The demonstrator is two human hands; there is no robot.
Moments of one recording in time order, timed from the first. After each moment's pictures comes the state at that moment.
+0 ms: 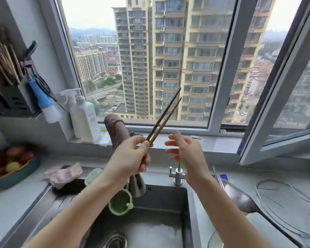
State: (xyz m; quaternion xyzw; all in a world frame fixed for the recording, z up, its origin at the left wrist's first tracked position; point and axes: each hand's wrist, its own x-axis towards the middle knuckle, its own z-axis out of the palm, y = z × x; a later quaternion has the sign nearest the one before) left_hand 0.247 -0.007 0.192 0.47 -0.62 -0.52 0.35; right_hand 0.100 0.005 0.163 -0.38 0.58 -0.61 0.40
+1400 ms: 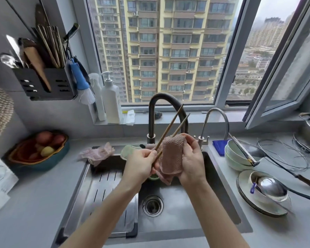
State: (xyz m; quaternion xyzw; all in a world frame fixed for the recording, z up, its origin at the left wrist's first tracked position) left_hand 0.450 0.027 0.126 0.45 -0.60 -0.57 0.33; right_hand 0.338 0.065 0.115 -0.16 0.44 -0.78 0.41
